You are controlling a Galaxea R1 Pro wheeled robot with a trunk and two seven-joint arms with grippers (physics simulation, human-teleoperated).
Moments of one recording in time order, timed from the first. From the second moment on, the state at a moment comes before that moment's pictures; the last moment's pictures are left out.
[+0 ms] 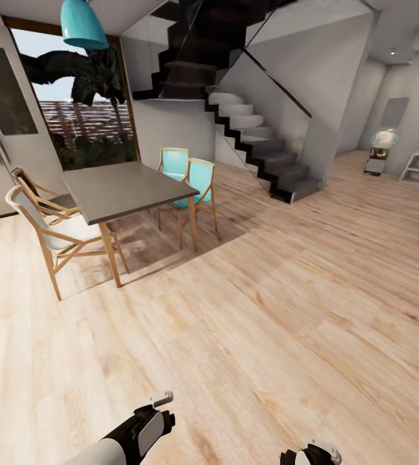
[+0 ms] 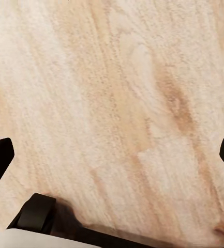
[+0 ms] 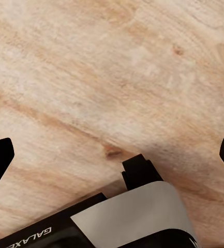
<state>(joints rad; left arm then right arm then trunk) -0.60 -0.17 -0.10 -0.20 0.41 0.25 0.37 -0.23 0.05 -0.01 -0.76 -0.43 0.51 -0.46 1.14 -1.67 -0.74</state>
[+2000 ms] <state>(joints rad) -0.60 -0.17 -0.10 -0.20 0.41 0.25 0.37 -0.23 0.05 -0.01 -0.76 -0.43 0.51 -0.47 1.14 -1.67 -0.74</state>
